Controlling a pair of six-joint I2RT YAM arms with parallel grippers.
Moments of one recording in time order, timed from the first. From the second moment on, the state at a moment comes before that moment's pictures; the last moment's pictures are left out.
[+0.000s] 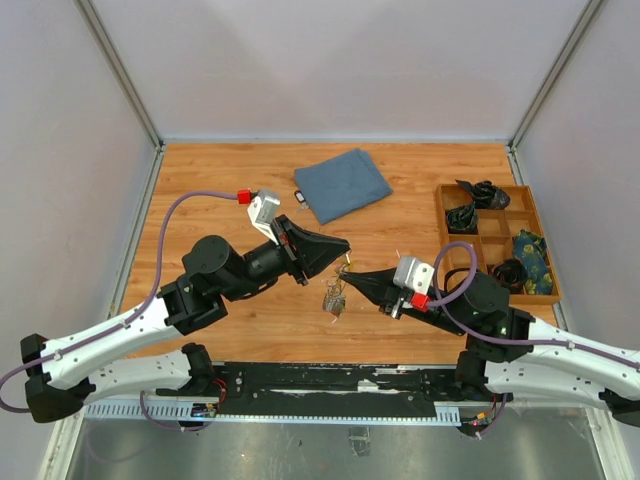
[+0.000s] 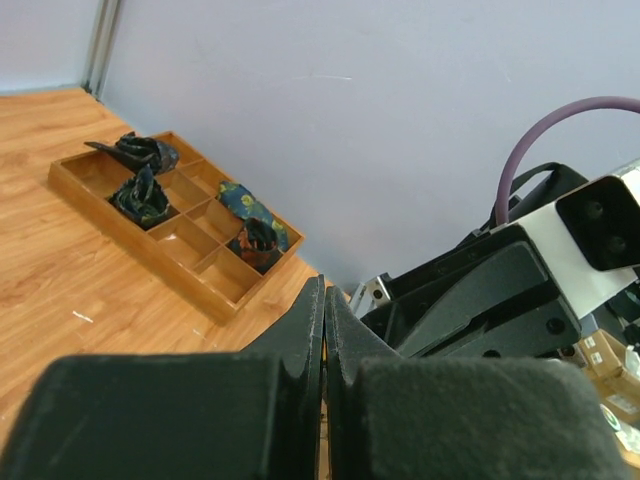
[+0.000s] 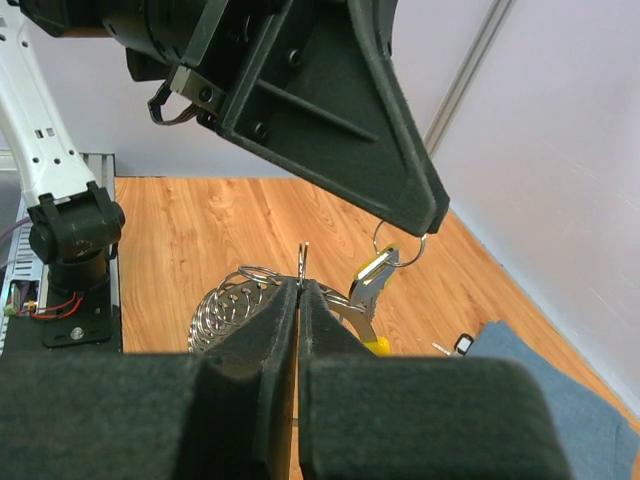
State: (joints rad) left arm -1.08 0.88 0.89 0.20 -0.01 -0.55; right arm 1.26 0.67 0.73 0.12 0.02 -0.29
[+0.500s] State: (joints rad) left arm -1.09 0.89 0.90 0.20 -0.04 -0.55; right arm 1.26 0.62 0.73 0.08 0.09 -0.29
